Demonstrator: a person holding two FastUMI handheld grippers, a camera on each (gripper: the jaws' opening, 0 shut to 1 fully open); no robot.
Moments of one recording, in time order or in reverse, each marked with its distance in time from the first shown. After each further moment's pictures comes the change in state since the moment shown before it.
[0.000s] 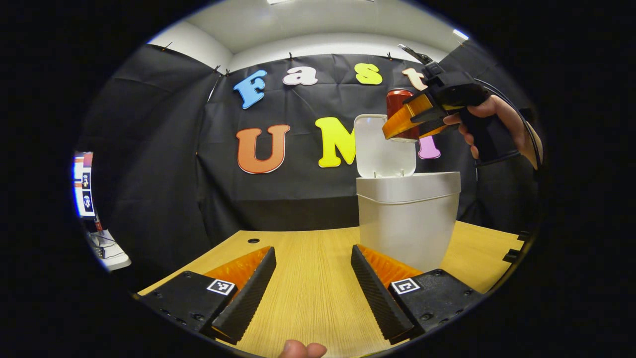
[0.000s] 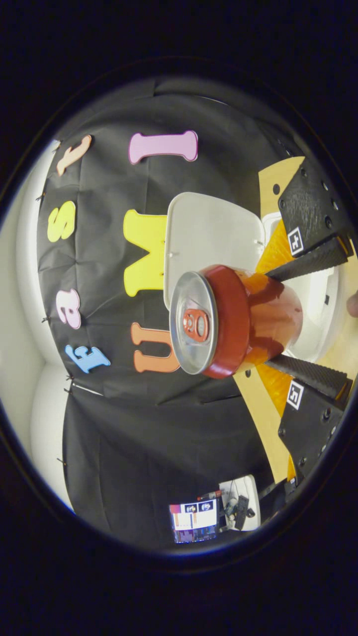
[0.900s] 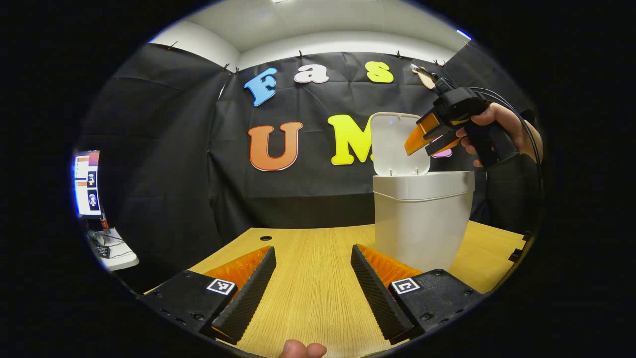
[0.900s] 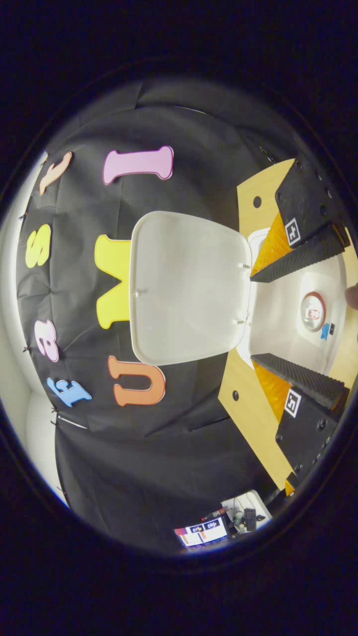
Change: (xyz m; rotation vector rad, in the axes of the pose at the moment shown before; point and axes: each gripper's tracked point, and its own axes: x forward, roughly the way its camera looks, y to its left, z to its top) left arm -0.002 0.018 -0.002 0.003 0.014 0.042; right arm 0.023 -0.042 -0.014 0.091 0.108 -0.140
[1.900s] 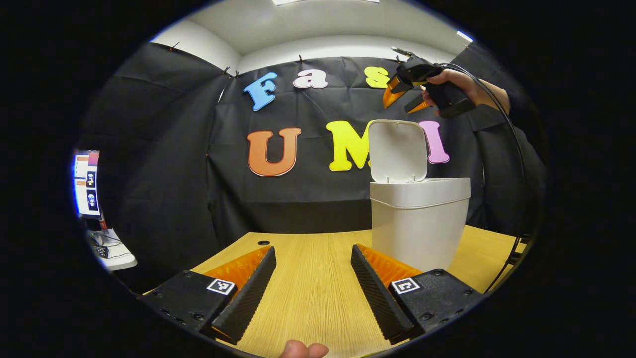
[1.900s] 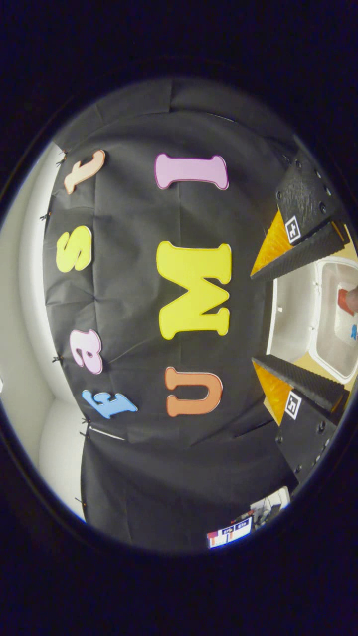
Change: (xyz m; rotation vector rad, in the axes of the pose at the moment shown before) left arm -0.001 -0.005 0.009 -0.022 -0.027 -0.024; right arm 0.011 -0.006 0.179 0.012 -0.171 -0.045
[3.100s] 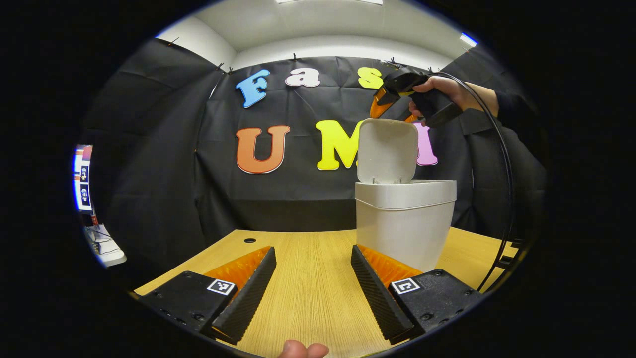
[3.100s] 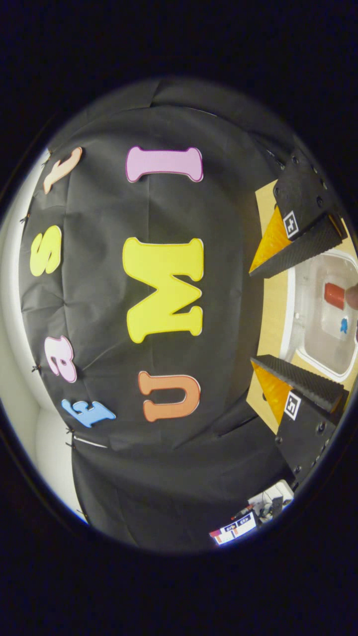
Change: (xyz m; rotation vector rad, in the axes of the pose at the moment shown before) left arm -0.002 -0.014 0.000 -0.024 0.010 -0.058; right arm -0.001 0.005 -0.050 0.021 0.168 0.024
